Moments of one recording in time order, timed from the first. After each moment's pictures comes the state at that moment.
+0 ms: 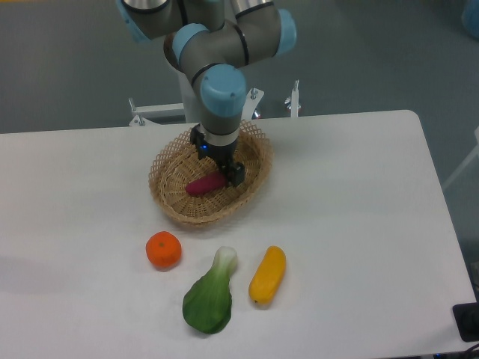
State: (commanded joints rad) arm 2.36 -1.71 -2.18 -0.94 1.50 1.20
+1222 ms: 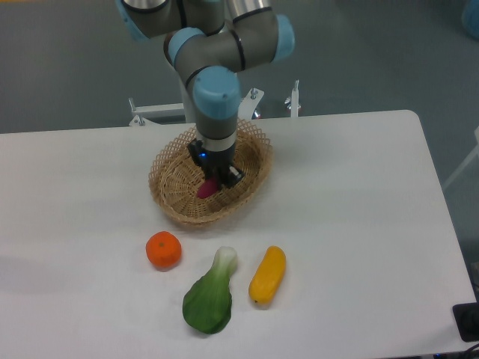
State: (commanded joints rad) arm 2.47 -1.65 -2.05 -0.95 1.50 1.09
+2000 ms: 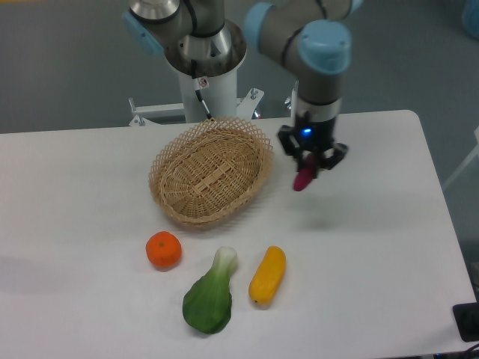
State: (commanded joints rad) arm 2.82 -1.72 -1.87 -0.96 1.47 1.34
